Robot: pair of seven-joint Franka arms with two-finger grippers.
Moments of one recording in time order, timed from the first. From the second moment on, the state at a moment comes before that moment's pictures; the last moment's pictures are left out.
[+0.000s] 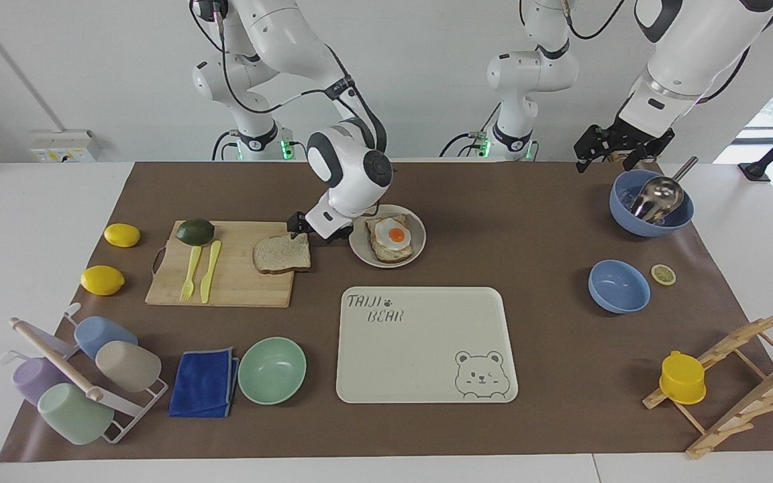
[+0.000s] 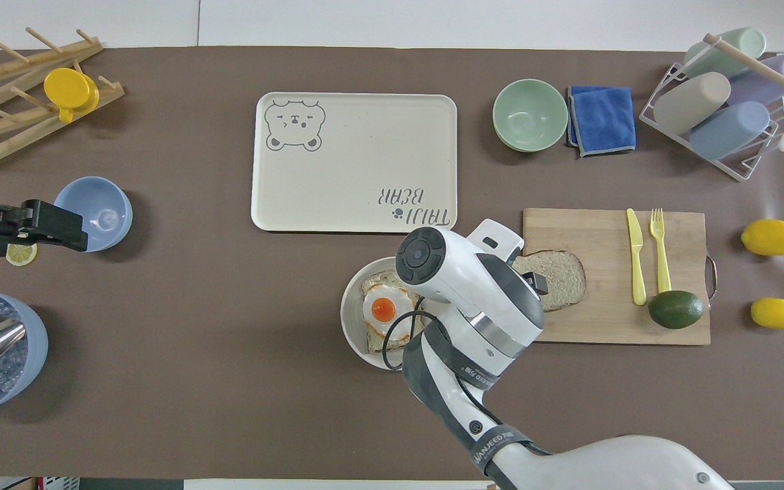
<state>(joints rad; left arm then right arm) -0.05 -0.05 -0.07 -1.60 -0.04 1.45 -0.10 0.66 0.29 -0.08 -2.00 -0.37 1.83 0.61</state>
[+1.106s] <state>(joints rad) -0.05 -0.05 -0.07 -1.60 -0.04 1.45 -0.10 0.66 0.27 -0.08 -2.09 -0.49 1.89 0.61</state>
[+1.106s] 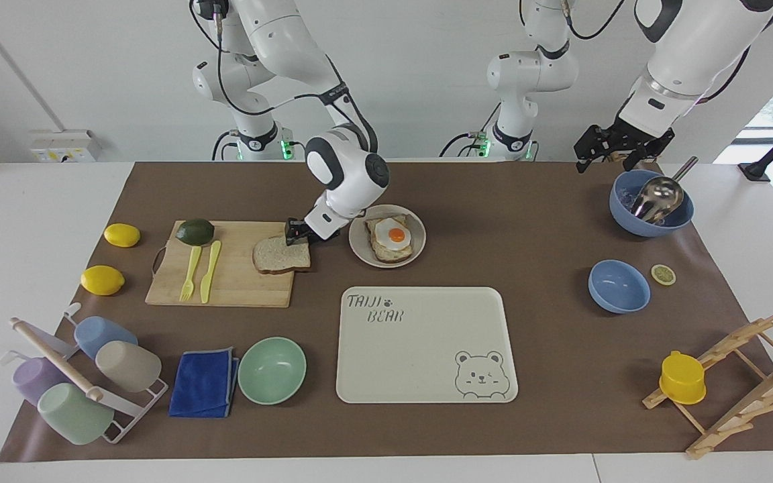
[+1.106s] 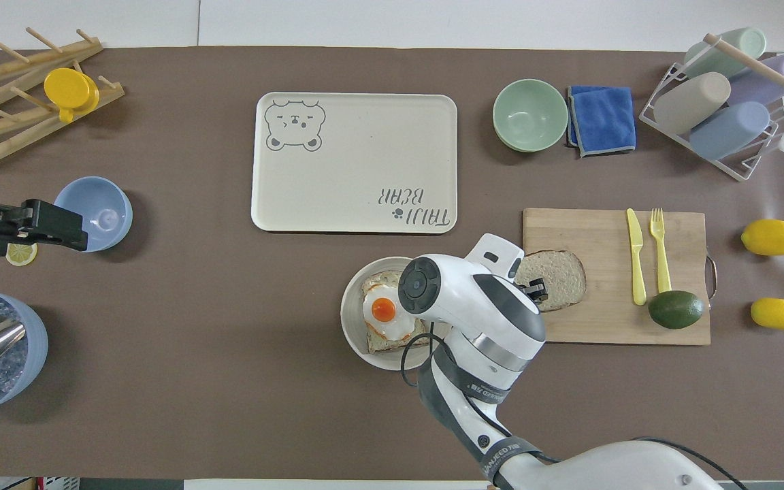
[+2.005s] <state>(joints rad) -0.05 -0.05 -0.07 -1.60 -0.04 1.45 -0.10 0.67 0.28 0.10 -1.66 -0.33 1.61 0.56</state>
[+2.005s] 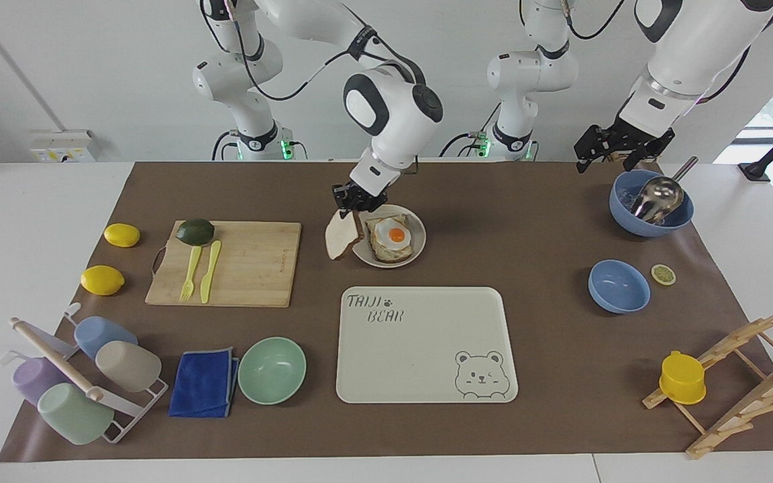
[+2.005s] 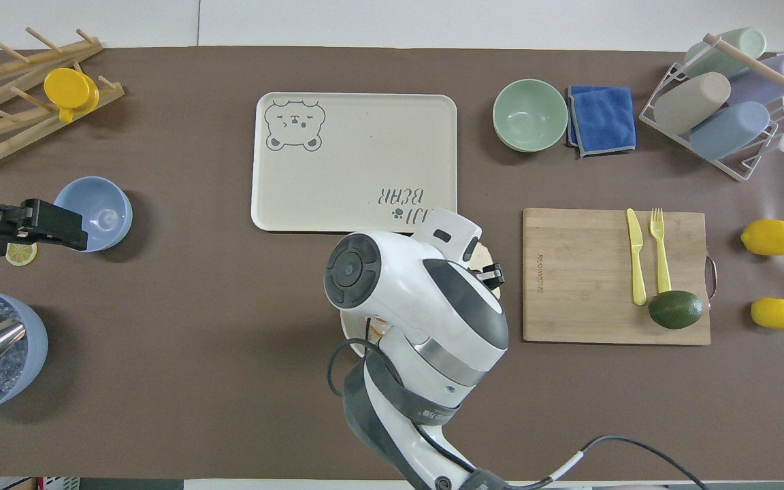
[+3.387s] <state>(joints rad) -0.03 -0.07 -0.06 -1.70 -0.04 1.57 -0.10 0.69 0.41 0.18 -1.62 -0.20 1.79 0.67</state>
